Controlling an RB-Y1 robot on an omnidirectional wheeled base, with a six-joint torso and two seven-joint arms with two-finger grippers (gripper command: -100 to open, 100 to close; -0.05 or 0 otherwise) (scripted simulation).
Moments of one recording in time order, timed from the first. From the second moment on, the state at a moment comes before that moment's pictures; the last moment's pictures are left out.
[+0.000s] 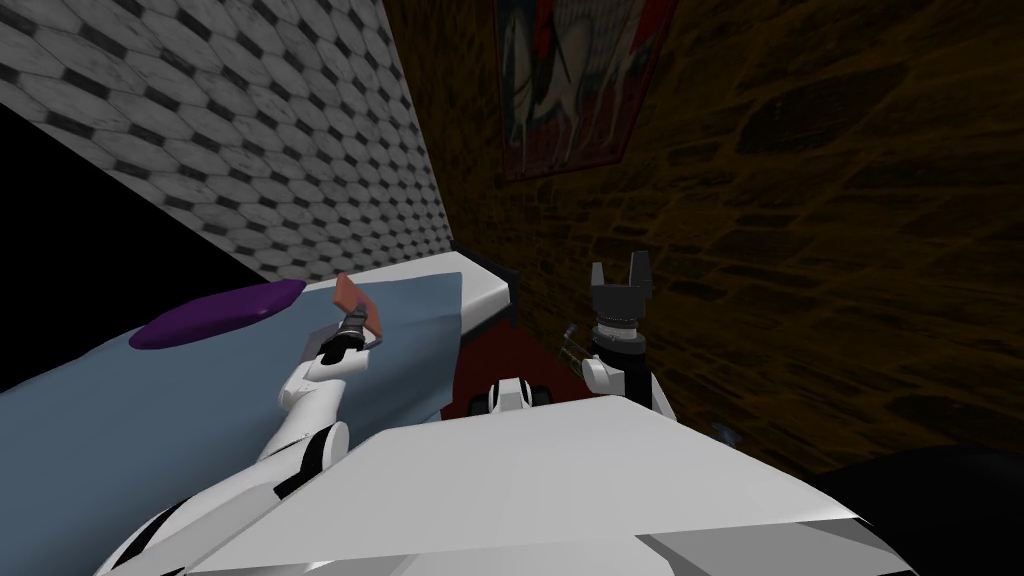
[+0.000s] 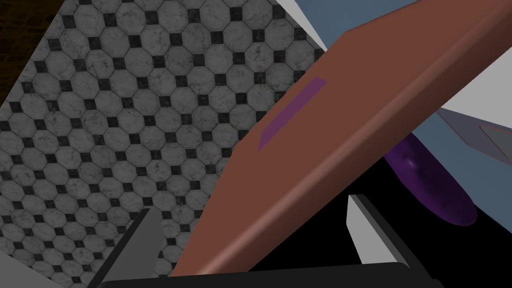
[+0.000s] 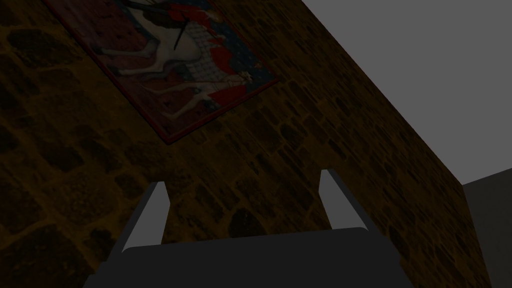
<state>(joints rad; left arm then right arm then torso) -0.25 0.52 0.53 -0.95 -0.21 -0.12 -0.24 0.45 0.02 0.00 -2.33 0.12 -0.65 -0.14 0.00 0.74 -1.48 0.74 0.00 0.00</state>
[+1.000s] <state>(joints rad) -0.35 0.68 0.49 -0.64 -0.16 -0.27 -0.21 0.45 0.02 0.00 -2.33 0.12 -0.65 -0.14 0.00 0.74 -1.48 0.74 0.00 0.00</state>
